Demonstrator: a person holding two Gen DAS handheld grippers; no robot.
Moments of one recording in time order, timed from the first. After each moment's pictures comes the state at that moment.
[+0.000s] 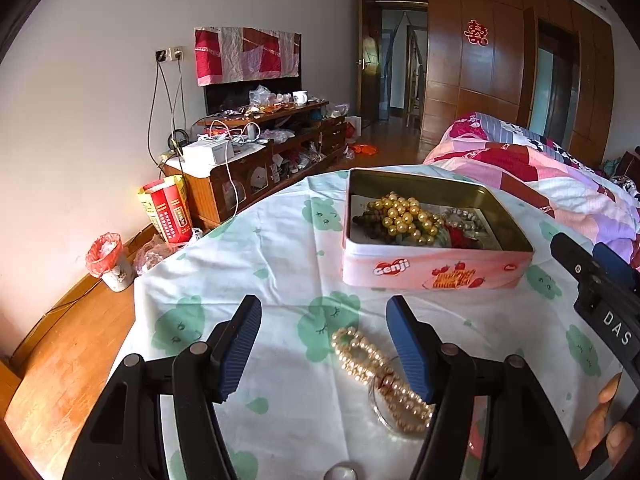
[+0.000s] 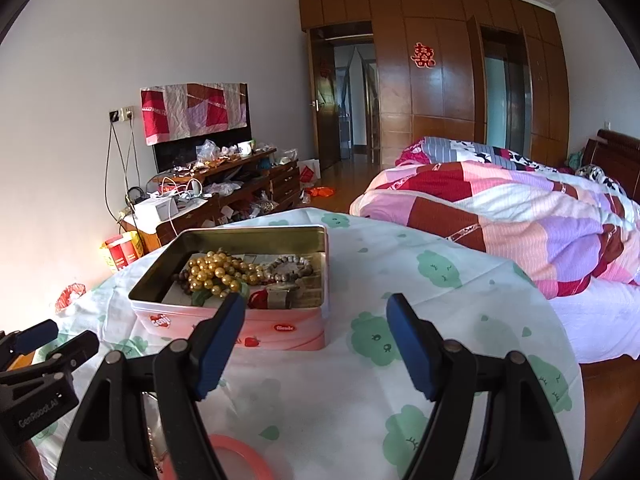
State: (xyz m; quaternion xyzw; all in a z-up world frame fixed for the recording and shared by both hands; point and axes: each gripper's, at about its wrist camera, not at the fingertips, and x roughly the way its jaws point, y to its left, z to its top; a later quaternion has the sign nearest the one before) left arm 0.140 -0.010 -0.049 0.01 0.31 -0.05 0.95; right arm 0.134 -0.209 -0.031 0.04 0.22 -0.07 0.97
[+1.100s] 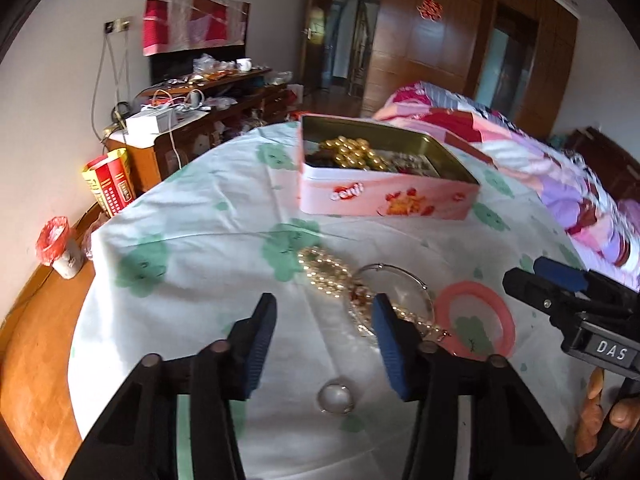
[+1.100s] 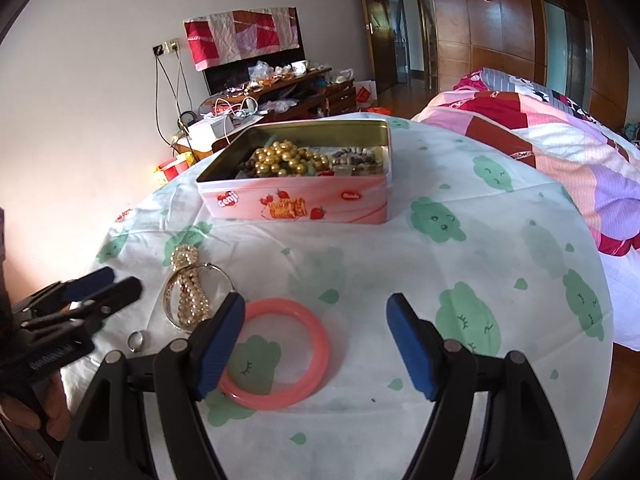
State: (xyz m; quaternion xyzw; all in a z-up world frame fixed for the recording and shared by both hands) left arm 0.116 -0.001 -0.071 0.01 0.37 -0.17 0.91; right arm 0.097 -0.199 -0.059 0.06 0.37 0.05 0.93
